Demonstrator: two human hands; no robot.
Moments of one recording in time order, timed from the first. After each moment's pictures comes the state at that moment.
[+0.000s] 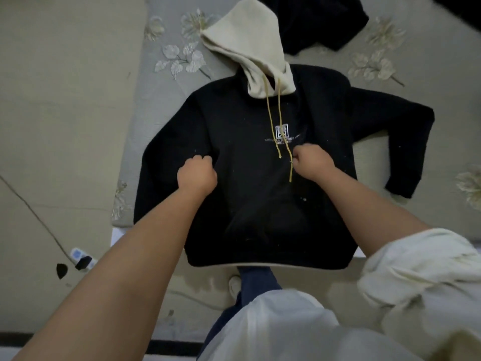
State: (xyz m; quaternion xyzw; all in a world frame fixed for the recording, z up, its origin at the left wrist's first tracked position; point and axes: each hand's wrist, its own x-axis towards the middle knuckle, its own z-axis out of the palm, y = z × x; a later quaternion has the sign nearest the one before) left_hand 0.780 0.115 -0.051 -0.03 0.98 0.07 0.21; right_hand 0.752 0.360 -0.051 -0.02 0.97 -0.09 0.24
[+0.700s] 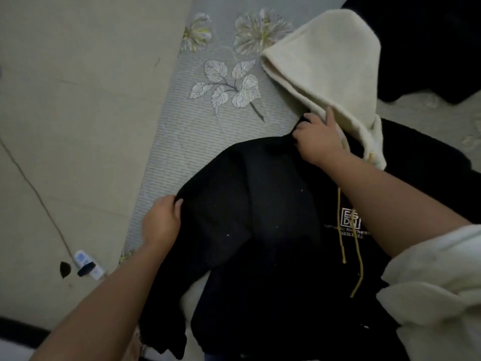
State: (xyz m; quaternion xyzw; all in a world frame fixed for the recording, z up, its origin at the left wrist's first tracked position) left_hand 0.668 -0.019 -0.139 -0.26 0.93 0.17 0.17; right_hand 0.483 0.238 -0.128 -0.22 0.94 0.09 0.23
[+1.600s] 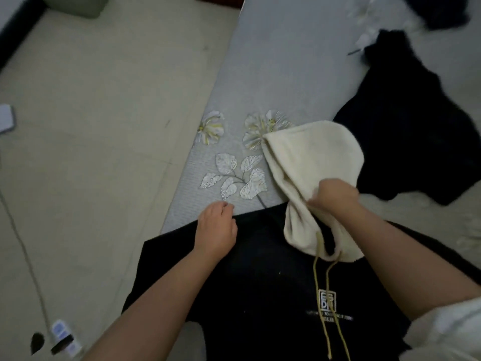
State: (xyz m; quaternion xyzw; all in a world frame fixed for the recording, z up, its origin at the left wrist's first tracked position) left_hand 0.499 0.011 -0.129 -0.05 0.97 0.20 0.14; right_hand 0.374 0.225 -0.106 0.04 0.94 0.05 0.34
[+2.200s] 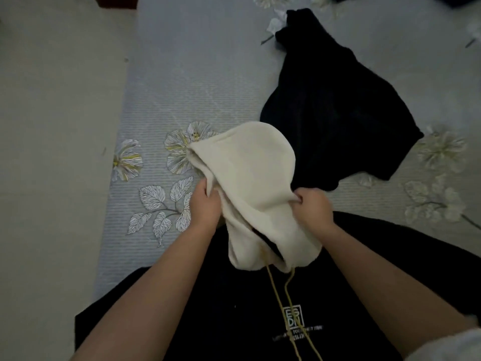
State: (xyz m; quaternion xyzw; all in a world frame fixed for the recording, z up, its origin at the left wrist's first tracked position) left_hand 0.367 0.122 -0.143 -0.29 0.78 0.55 0.10; right_hand 0.384 0.320 -0.146 0.16 0.95 -0.22 0.18
